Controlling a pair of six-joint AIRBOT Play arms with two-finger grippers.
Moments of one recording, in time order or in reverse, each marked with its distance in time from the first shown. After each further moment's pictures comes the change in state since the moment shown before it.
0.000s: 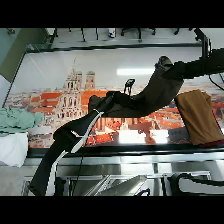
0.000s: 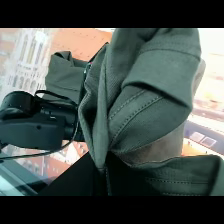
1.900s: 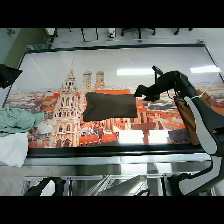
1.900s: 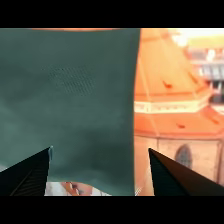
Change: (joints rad) left arm 1.007 1.227 -0.591 -0.032 0.362 0.235; right arm 0.274 -0.295 -0.200 -0.216 0.335 0.329
